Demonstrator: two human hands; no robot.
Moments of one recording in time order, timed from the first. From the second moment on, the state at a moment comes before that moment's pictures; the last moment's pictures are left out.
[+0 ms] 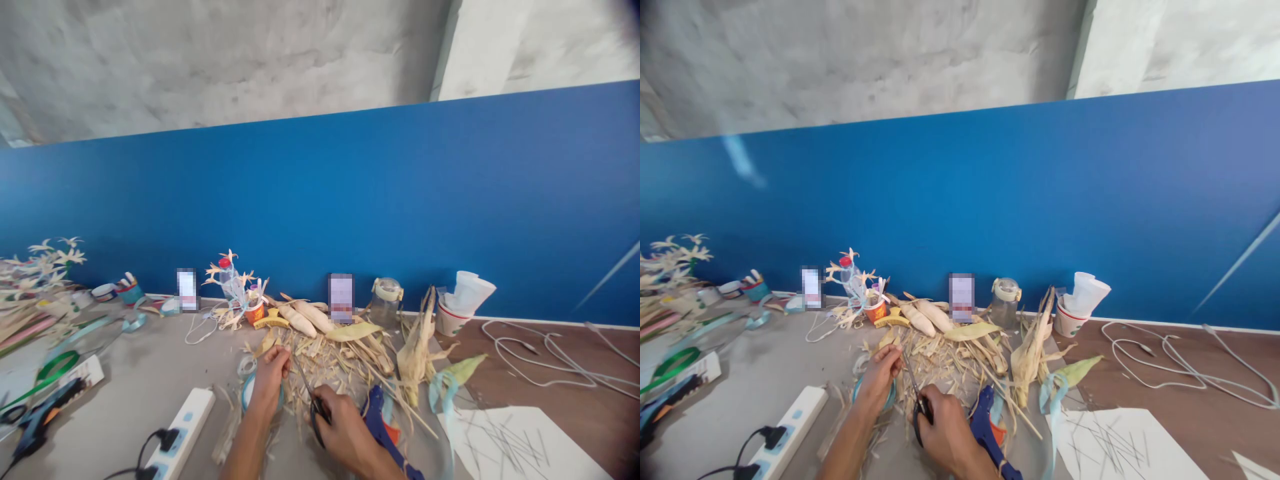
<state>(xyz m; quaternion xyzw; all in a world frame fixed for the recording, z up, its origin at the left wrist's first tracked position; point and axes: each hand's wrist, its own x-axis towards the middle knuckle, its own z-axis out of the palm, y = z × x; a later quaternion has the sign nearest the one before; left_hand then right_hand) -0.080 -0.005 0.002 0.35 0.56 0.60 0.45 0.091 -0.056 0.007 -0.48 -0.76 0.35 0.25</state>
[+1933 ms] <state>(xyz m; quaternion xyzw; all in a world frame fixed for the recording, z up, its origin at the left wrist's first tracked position) -0.073 -0.009 0.009 0.29 0.49 0.66 0.49 0.097 -0.039 0.002 -0.54 -0.67 0.37 0.35</state>
